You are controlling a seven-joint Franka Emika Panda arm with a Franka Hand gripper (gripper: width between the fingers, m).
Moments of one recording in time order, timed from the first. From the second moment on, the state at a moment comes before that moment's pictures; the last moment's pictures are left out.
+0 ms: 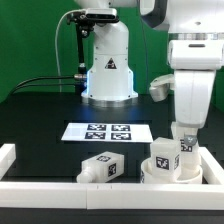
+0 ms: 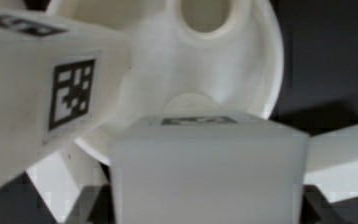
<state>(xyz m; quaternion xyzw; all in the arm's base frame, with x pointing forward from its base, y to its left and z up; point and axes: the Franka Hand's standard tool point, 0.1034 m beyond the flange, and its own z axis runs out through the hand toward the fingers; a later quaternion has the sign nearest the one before) 0.566 0.105 0.075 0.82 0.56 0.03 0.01</state>
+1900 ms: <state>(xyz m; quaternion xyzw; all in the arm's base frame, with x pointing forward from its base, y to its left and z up) 0.577 0.118 0.075 0.94 -0.33 0.03 -0.08</state>
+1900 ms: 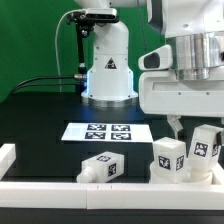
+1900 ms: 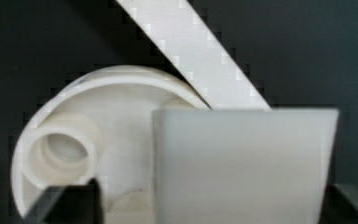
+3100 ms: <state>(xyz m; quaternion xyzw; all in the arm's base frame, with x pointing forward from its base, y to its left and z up) 0.590 0.134 0.113 0.94 0.33 0.02 -0.03</state>
